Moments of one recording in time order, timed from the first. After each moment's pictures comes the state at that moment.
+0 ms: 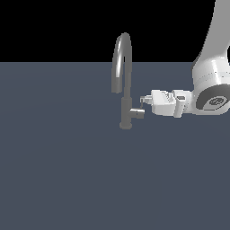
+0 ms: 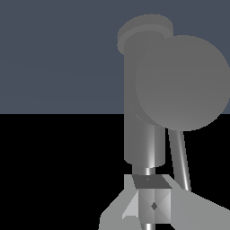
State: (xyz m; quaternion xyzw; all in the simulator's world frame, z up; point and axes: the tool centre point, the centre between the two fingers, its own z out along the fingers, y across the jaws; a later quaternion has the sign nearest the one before) arm 0.059 -0.113 0.145 -0.44 0.56 0.44 0.56
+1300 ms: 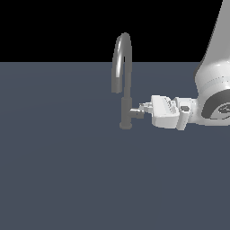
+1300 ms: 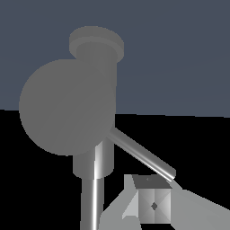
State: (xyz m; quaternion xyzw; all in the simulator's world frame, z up) arm 0.005 -0.100 0.133 -0.45 0.55 0.43 0.56
